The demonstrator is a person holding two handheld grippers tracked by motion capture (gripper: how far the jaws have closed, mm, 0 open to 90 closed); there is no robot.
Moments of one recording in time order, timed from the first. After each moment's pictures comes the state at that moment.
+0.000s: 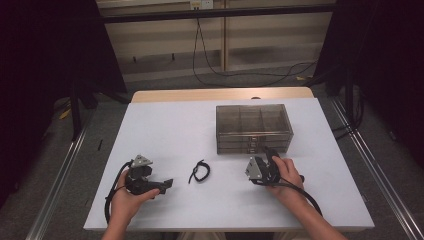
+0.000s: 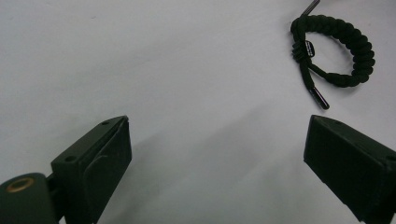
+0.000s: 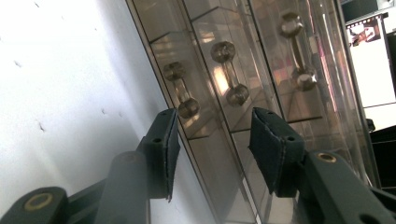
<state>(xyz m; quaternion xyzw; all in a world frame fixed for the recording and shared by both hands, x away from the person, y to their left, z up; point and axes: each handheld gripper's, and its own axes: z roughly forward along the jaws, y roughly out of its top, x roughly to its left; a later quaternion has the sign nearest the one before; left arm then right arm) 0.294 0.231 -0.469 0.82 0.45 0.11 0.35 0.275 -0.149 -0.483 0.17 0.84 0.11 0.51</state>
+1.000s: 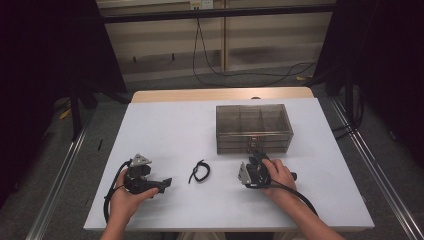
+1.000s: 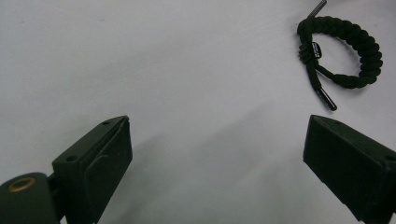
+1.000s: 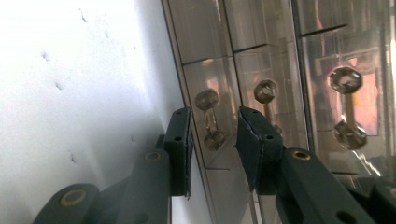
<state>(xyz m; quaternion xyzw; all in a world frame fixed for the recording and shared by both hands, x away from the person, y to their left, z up) 0.296 0.235 -0.468 0.82 0.45 0.11 0.35 0.279 -0.131 -0.499 0.10 0.85 0.09 0.51</state>
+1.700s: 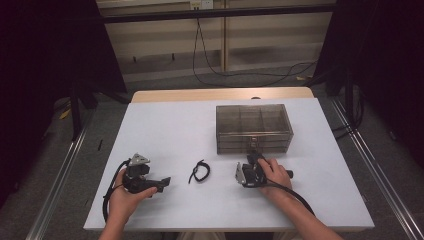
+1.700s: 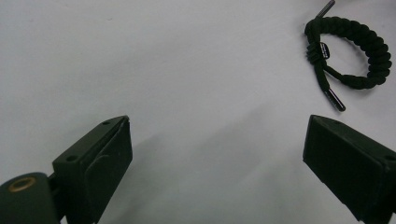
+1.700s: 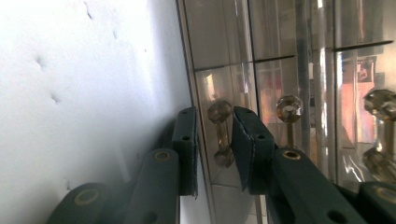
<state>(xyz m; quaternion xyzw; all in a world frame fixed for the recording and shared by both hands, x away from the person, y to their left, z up) 0.299 0.238 -0.469 0.81 0.45 0.11 0.35 0.288 -0.124 -0.511 0.09 0.85 0.07 0.52</state>
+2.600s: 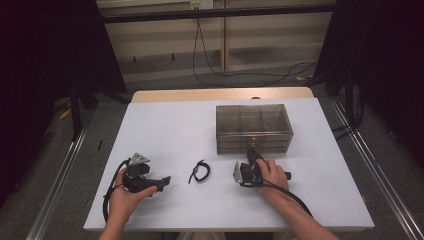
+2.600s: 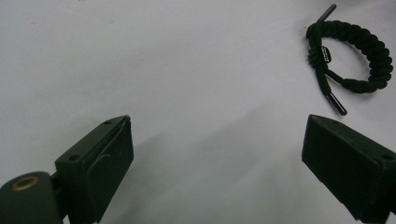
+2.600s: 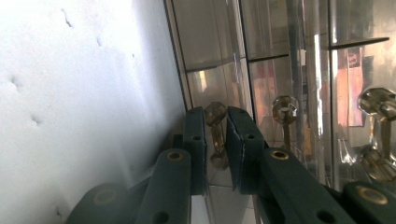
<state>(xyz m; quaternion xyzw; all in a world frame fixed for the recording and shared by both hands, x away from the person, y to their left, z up) 0.300 0.238 -0.469 0.81 0.45 0.11 0.35 0.289 -0.117 -0.512 0.11 0.84 0.05 0.53</state>
